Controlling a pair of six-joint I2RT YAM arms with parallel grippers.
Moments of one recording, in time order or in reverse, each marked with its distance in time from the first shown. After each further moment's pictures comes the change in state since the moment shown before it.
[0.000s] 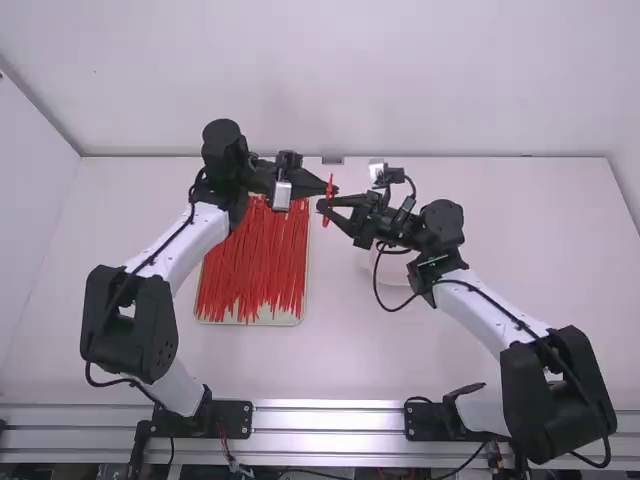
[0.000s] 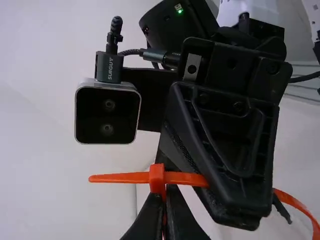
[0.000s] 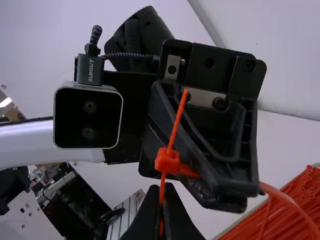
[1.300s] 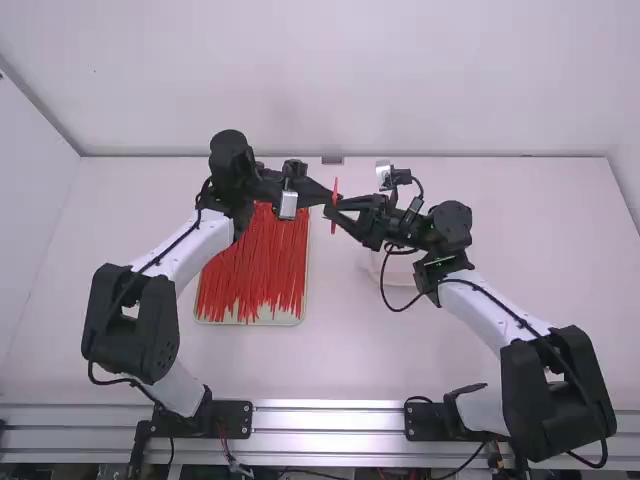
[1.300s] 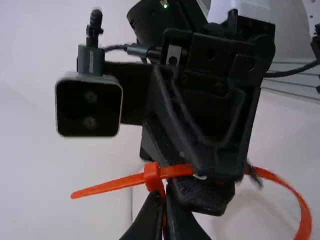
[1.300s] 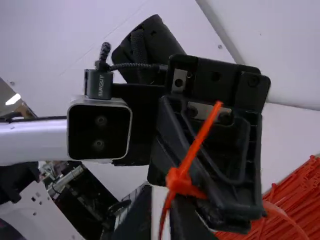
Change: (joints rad) left arm -0.024 0.000 -0.068 0.063 -0.029 -0.006; right arm -0.050 0.003 -0.019 0.038 -0.092 0.027
